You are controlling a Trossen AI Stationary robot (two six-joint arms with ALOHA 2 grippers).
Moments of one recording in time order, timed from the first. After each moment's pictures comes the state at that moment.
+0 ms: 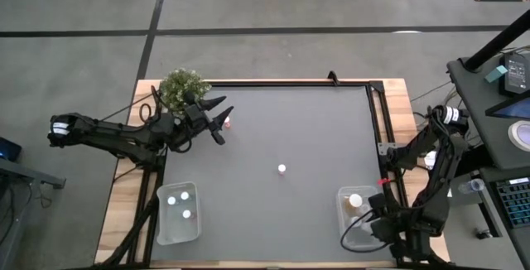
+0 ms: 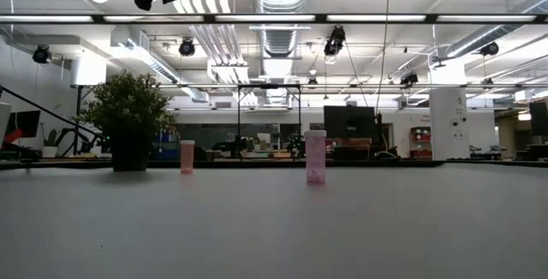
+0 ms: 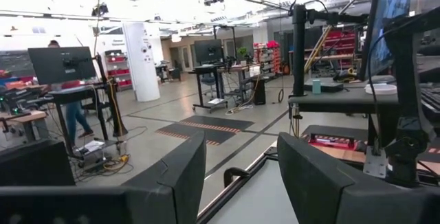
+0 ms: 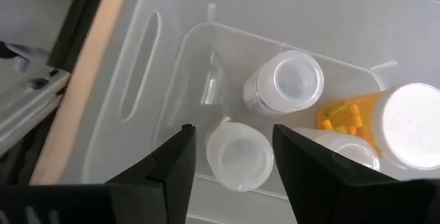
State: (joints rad) left arm -0.03 0.90 0.55 0.60 -0.63 0.21; right arm 1.31 1.41 0.86 -0.78 0.36 0.93
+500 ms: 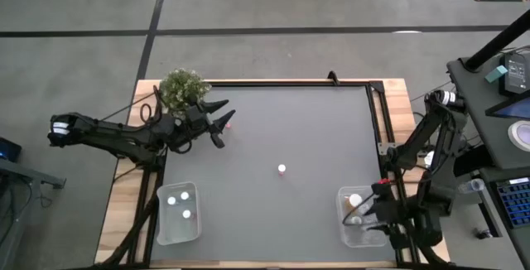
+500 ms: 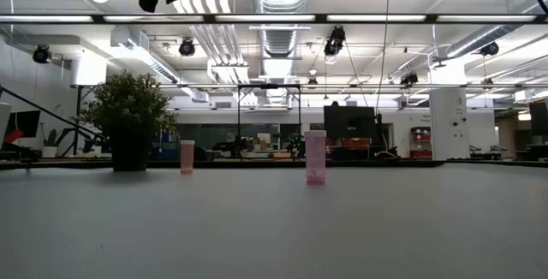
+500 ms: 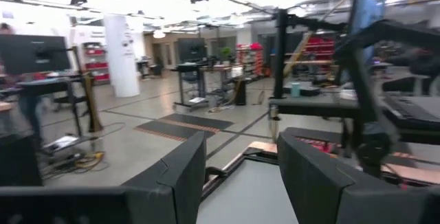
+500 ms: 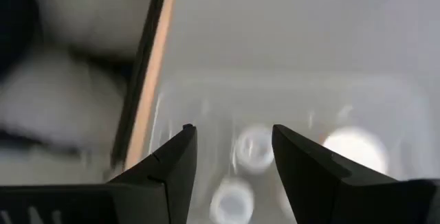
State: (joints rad) left arm -0.04 0.90 0.55 0.58 -0.57 0.14; right arm 1.27 1.18 0.86 -0.77 0.51 1.05
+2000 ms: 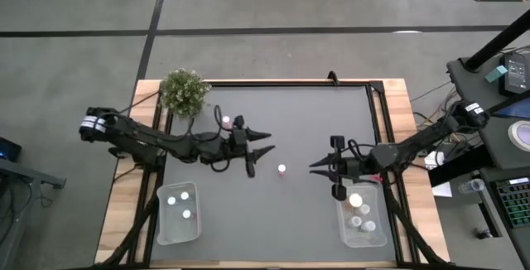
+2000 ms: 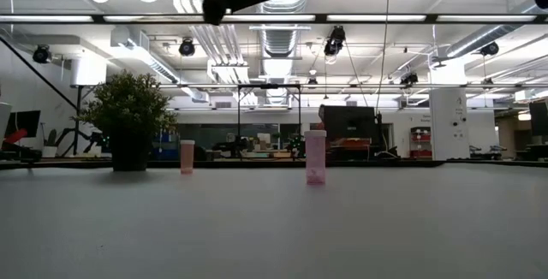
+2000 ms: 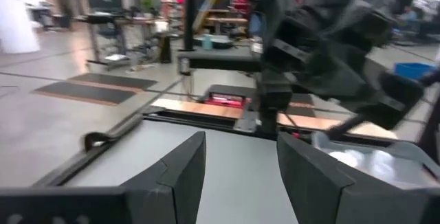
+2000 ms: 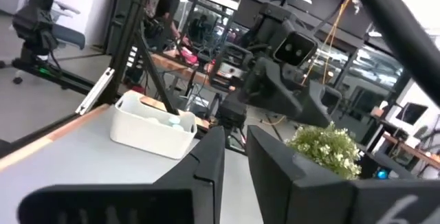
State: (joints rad) left arm -0.16 1.39 0.79 0.62 -0.40 -0.05; right arm 0.41 1.07 0.37 0.83 0.30 -0.45
